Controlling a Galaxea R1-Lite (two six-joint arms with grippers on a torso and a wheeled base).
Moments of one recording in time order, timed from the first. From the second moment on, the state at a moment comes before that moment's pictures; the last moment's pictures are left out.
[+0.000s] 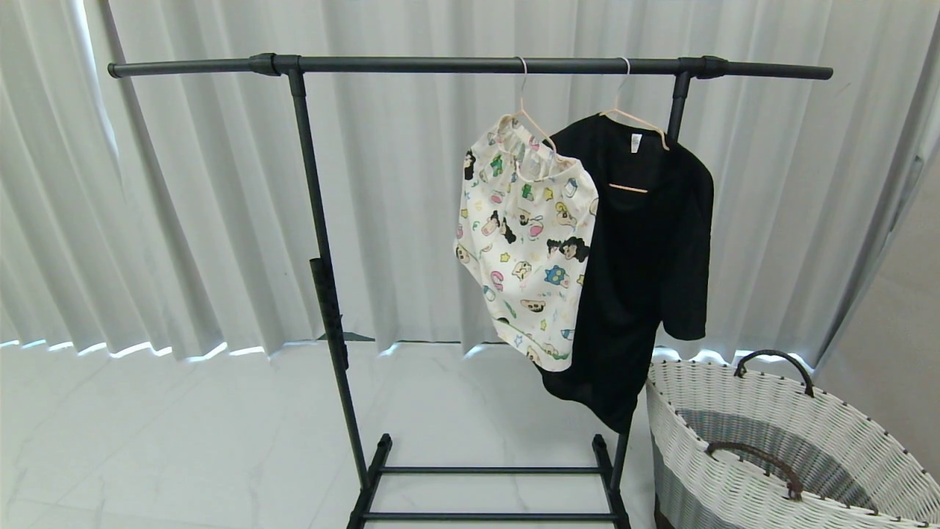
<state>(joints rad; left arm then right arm) 0.00 0.00 0.00 0.00 0.00 0.00 0.01 0.00 0.00 0.01 -0.04 0.02</state>
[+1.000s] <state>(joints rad) 0.00 0.00 0.00 0.00 0.00 0.00 0.01 0.00 0.00 0.01 -0.04 0.01</state>
